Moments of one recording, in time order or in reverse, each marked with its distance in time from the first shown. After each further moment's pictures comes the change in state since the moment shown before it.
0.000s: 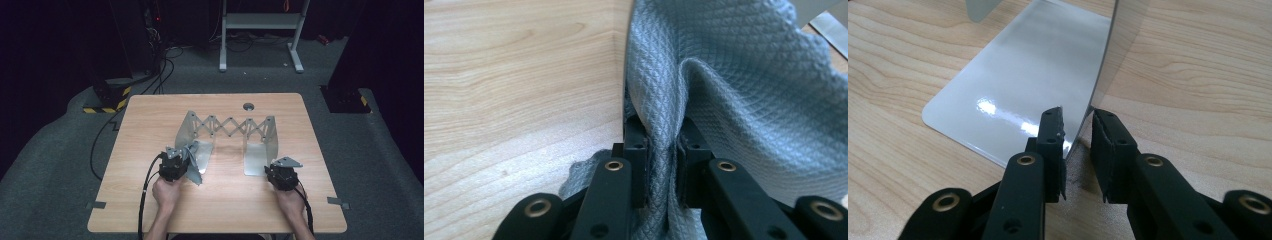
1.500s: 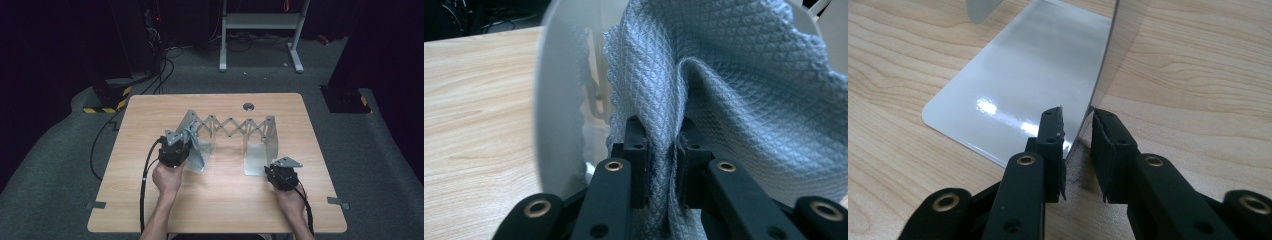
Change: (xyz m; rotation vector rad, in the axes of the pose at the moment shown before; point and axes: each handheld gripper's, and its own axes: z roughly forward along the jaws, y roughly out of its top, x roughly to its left) left arm -0.015 0.059 -0.034 -0.139 0.025 0.049; right arm 0.000 0.000 0.000 0.000 -0.001 -0.001
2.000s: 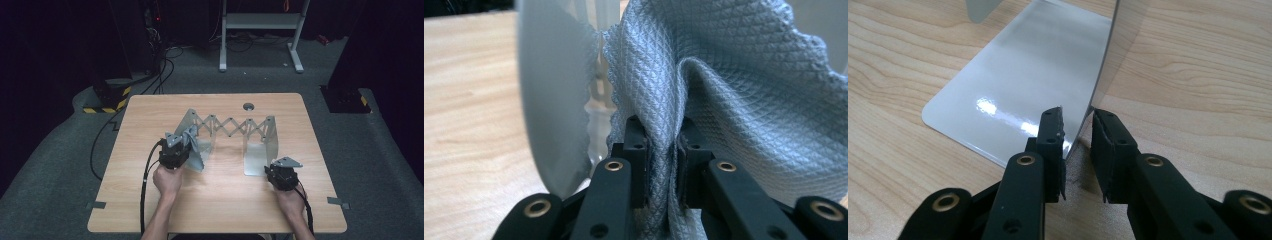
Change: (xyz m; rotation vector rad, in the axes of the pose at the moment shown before) left arm 0.005 -0.014 0.010 0.027 -0.010 -0.032; right arm 0.000 0.000 0.000 0.000 -0.001 0.003
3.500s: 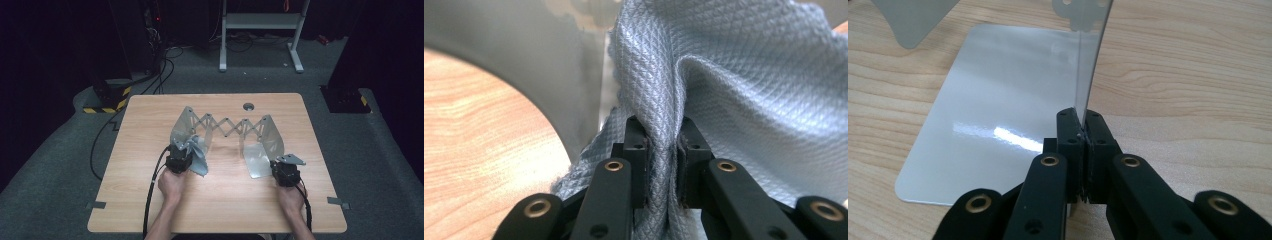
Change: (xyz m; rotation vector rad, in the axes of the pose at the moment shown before) left arm 0.003 -0.031 0.047 0.157 0.062 0.023; right arm -0.009 0.004 0.004 -0.035 -0.083 0.084
